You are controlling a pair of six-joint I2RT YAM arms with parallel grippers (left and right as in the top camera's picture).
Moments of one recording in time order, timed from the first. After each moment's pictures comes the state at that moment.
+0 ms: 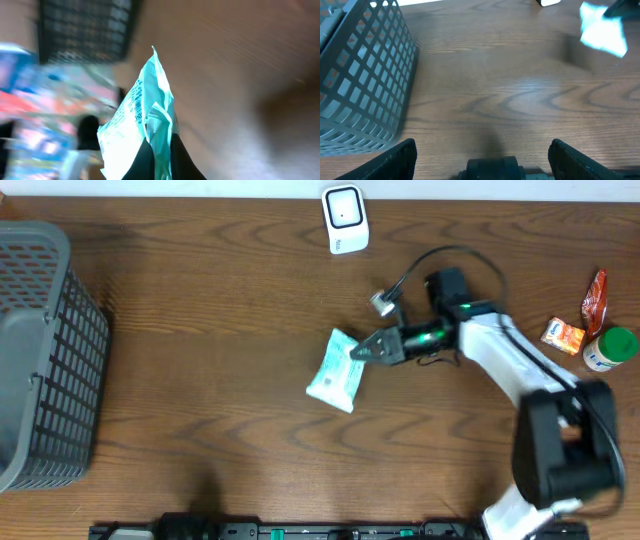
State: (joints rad) left arm -0.02 0.17 1.28 -1.65 0.01 0.12; right arm 0.20 1.80 1.18 -0.65 -1.18 0.01
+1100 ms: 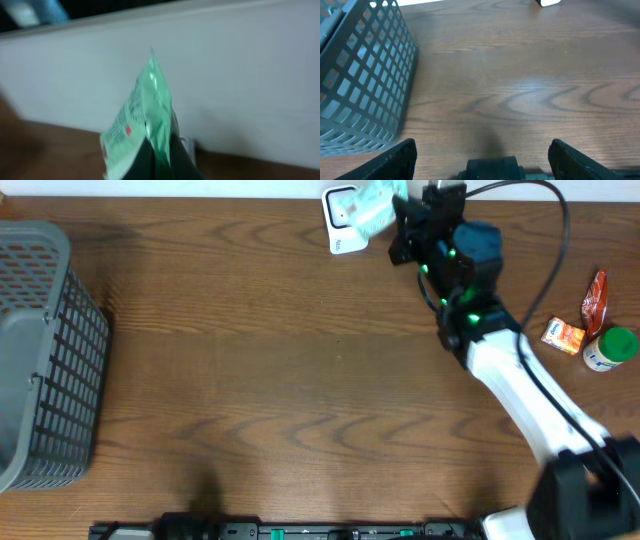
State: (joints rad) left arm -0.02 0.17 1.28 -1.65 0.01 0.12; right arm 0.30 1.66 1.19 0.45 -0.07 0.18
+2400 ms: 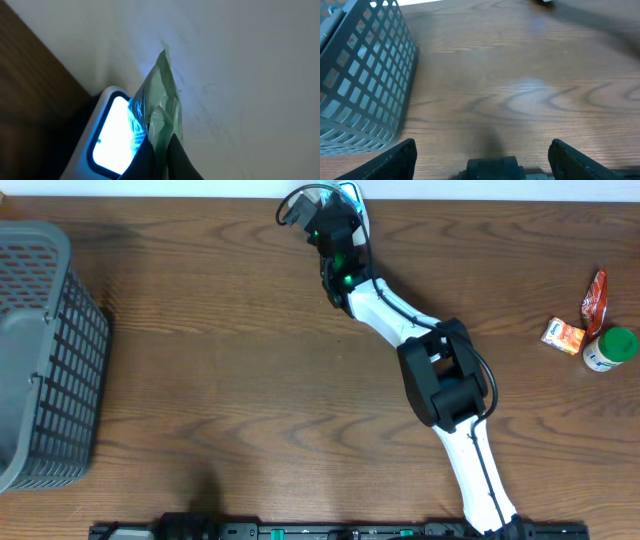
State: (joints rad) left arm -0.02 0.17 1.28 -1.65 0.01 0.12; right arm 0.52 2.48 1.92 0.34 0.50 -0.86
